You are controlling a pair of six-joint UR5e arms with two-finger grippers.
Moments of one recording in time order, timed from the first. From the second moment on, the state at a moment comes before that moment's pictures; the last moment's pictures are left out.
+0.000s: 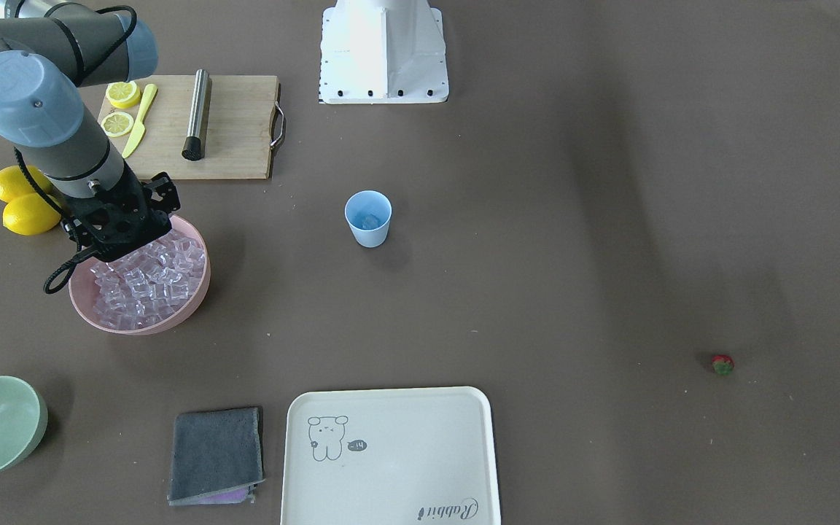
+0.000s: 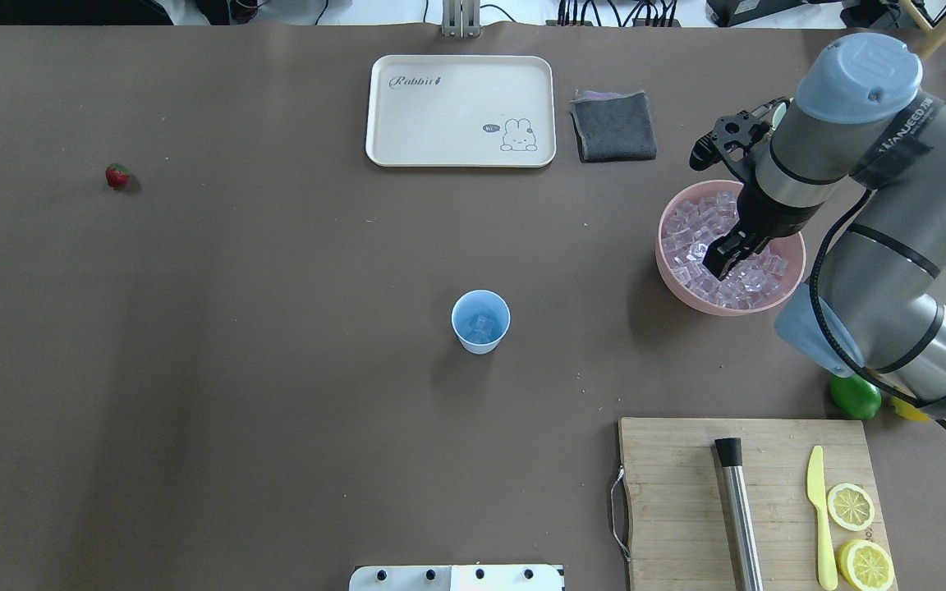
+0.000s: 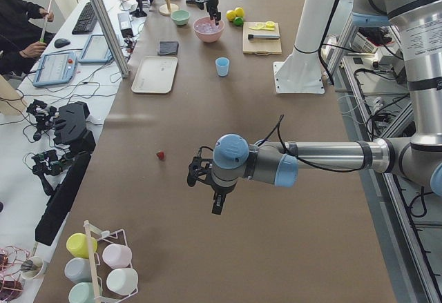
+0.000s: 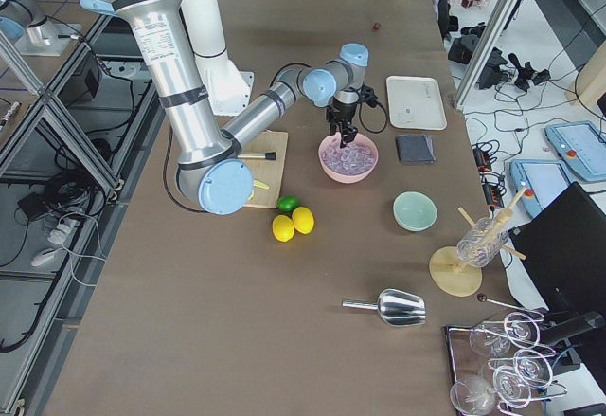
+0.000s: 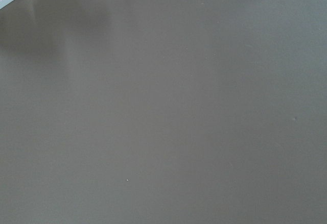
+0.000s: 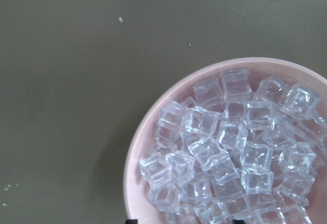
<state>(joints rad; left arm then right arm) -1.56 -1.28 -1.83 -1.80 -2.41 0.01 0.85 -1.21 1.85 -1.77 2.11 0.21</state>
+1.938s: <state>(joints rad) -1.57 -1.27 -1.85 -1.82 -2.43 -0.03 0.83 -1.23 1.74 -1.74 2.08 0.12</state>
